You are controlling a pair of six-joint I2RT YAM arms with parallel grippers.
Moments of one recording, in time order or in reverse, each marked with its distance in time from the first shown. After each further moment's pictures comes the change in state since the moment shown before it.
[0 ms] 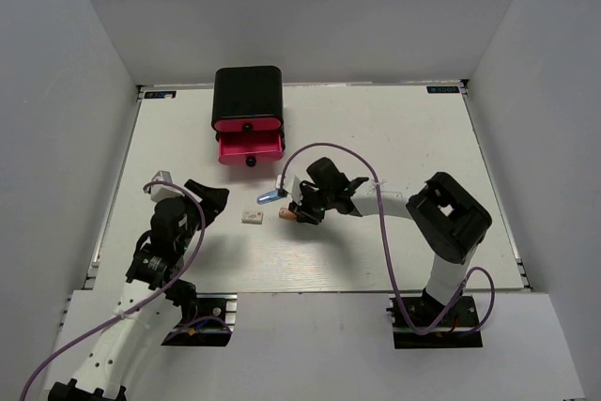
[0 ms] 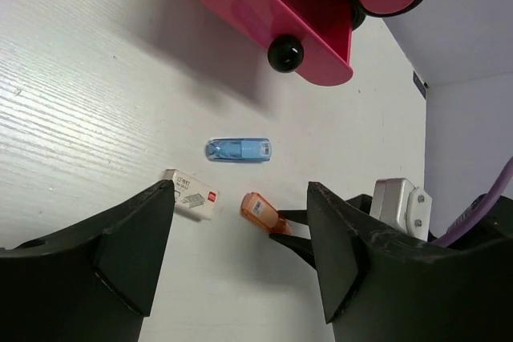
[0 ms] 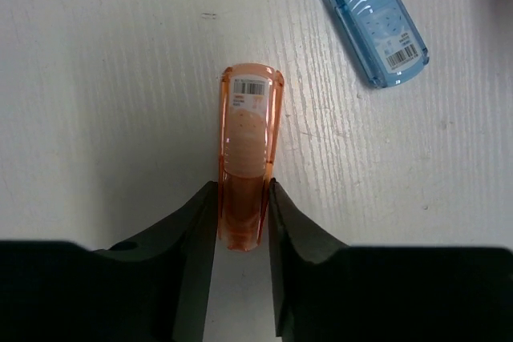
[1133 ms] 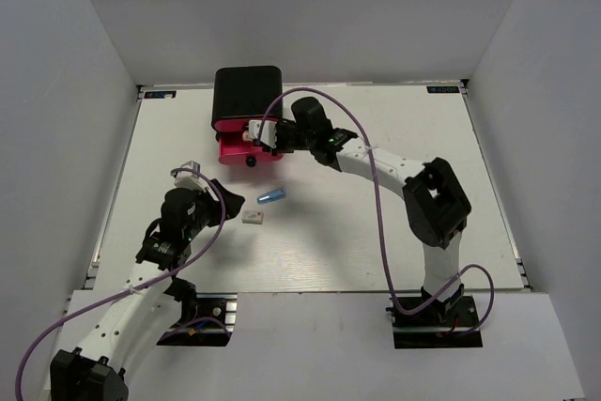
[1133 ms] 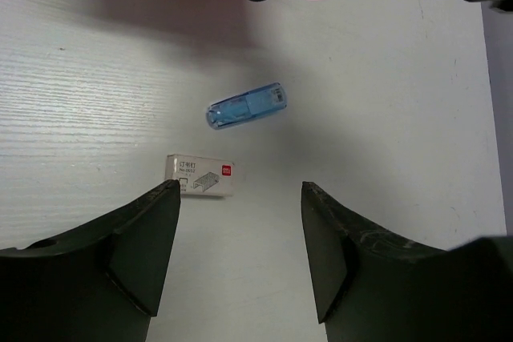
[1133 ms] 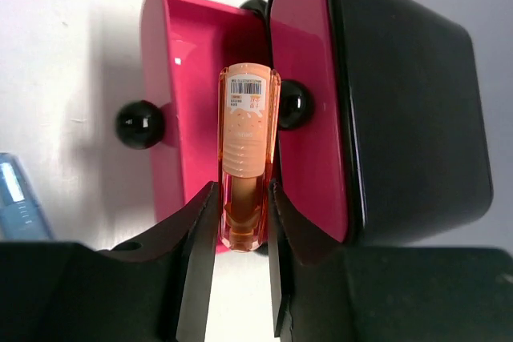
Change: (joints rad) left arm 0.000 0.193 -0.014 0.138 0.226 0.286; right arm -0.058 0.118 0.532 0.032 -0.021 -0.412
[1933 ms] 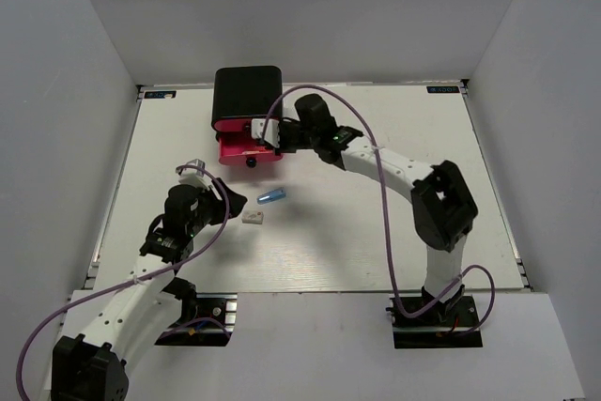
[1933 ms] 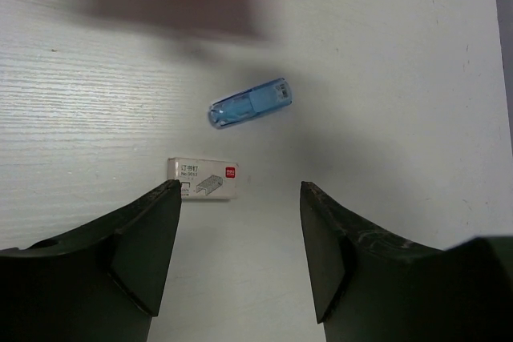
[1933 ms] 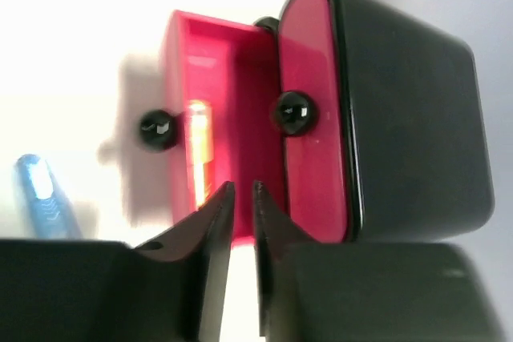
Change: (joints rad) left arm 0.000 0.071 0.000 0.051 0.026 0.030; right arm -0.008 0.016 0.051 -0.059 -0.039 -0.005
